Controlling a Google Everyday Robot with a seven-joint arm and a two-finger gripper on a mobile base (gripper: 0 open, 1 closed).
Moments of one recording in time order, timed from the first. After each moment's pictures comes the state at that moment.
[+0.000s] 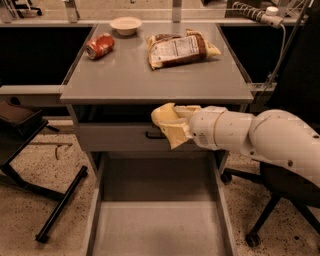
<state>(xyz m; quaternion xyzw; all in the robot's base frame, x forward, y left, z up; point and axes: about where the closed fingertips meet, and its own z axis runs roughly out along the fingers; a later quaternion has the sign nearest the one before) 0.548 -0.044 0.846 -0.36 0.74 0.20 0.53</state>
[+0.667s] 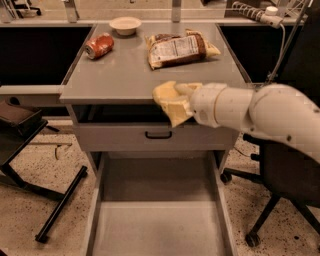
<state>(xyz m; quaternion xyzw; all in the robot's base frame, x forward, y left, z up) 0.582 -0.048 0.886 -0.37 0.73 0.18 0.55</state>
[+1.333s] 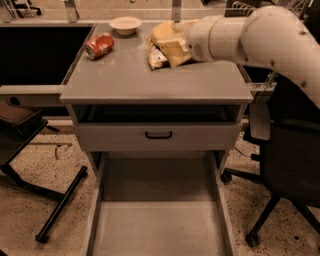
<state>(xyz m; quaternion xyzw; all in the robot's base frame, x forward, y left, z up) 0.683 -0.046 0.996 -0.39 0.68 0.12 0.60</state>
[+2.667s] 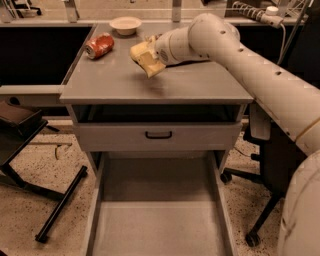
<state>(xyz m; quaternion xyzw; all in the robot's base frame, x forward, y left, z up) 0.789 0.025 0.911 -0.41 0.74 0.15 0.52</state>
